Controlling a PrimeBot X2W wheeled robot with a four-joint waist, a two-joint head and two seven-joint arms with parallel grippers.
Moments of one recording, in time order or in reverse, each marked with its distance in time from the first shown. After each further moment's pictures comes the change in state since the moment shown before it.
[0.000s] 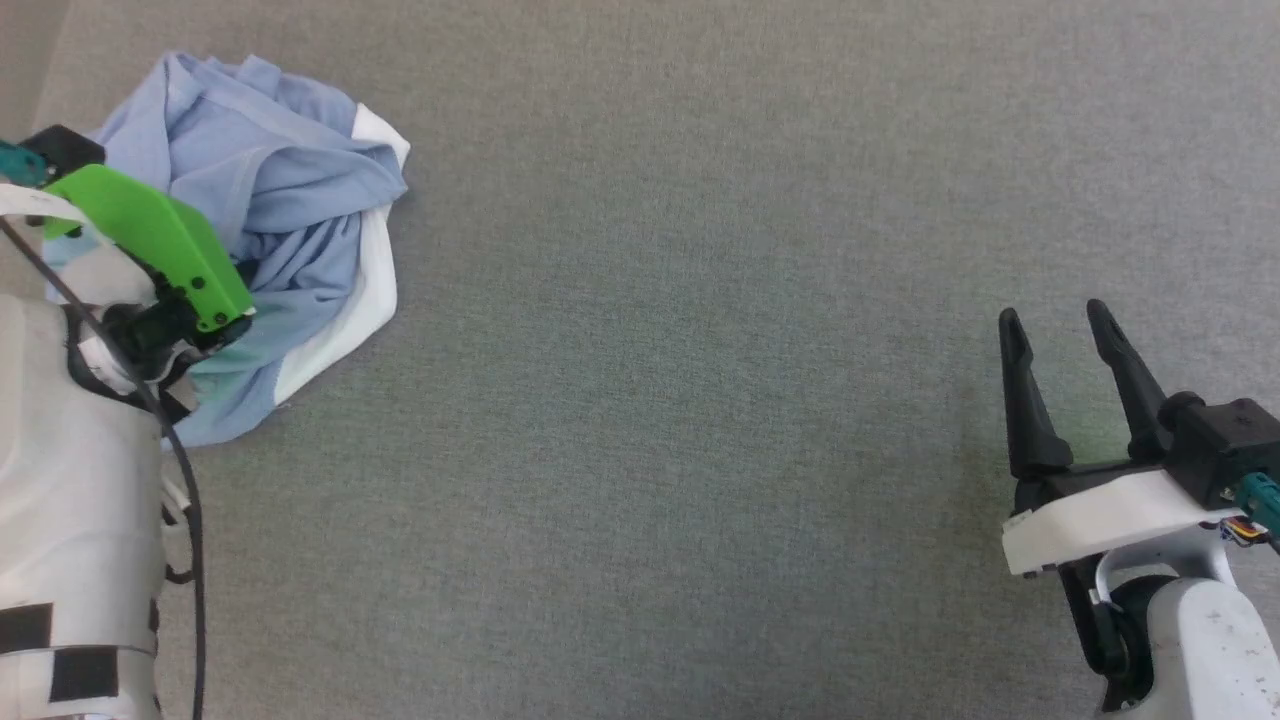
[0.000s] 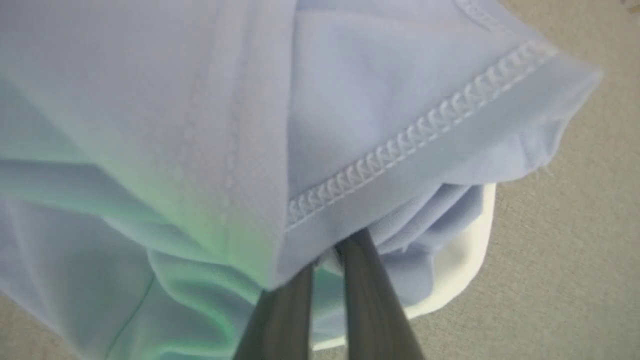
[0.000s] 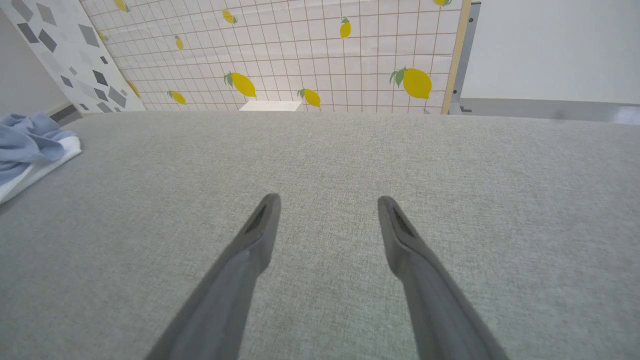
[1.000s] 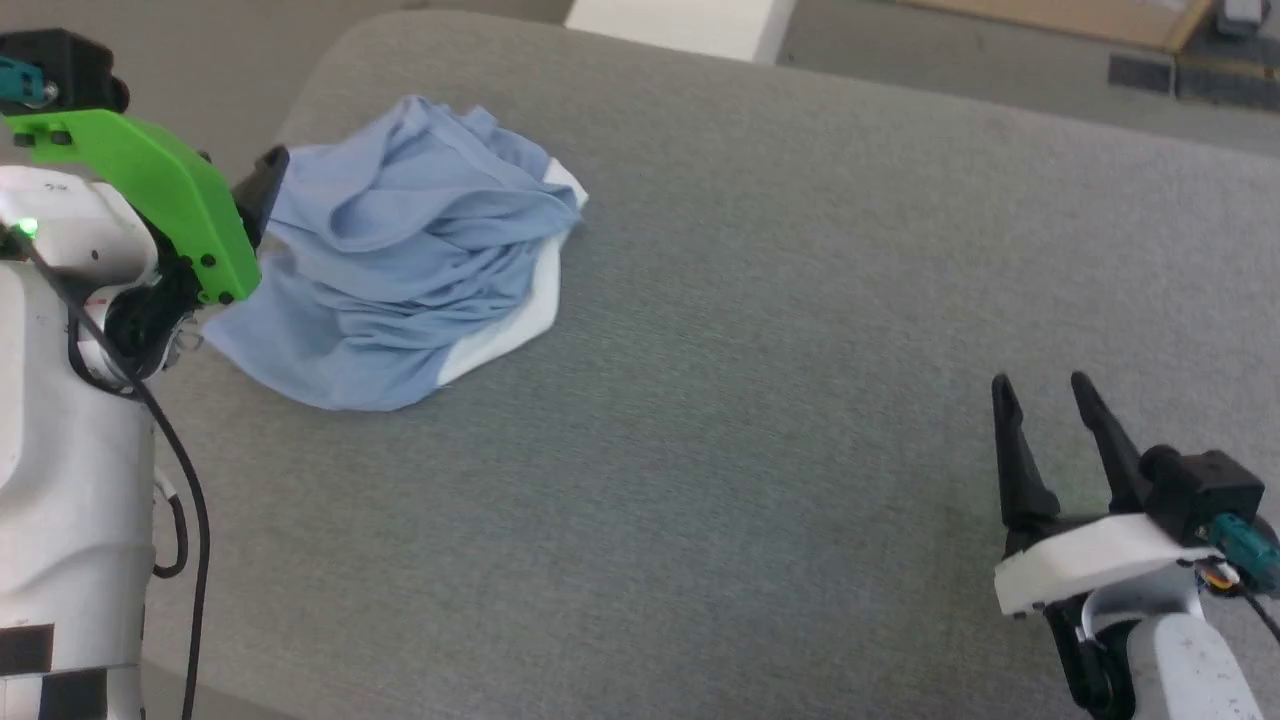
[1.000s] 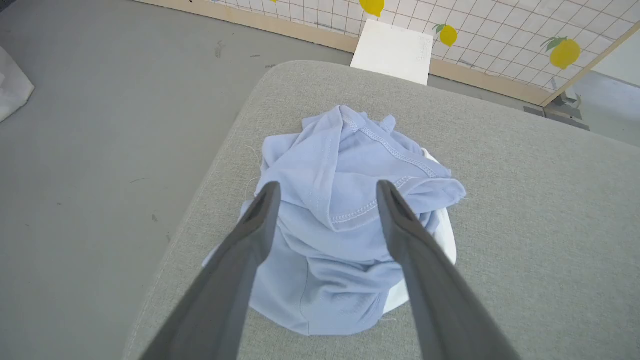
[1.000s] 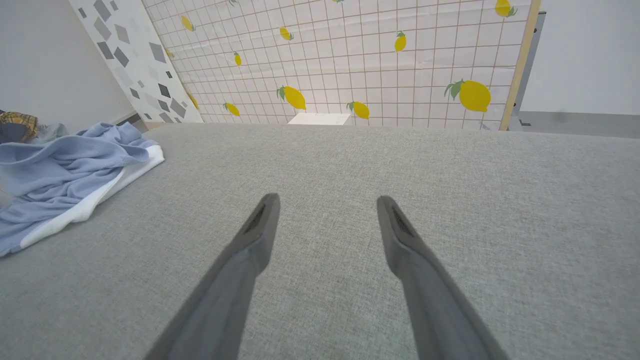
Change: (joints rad) left arm 0.036 0.035 -0.070 -0.257 0.100 -0.152 -0.130; right arm 0.026 0.000 -0.017 0.181 0.046 0.000 -0.085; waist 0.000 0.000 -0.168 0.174
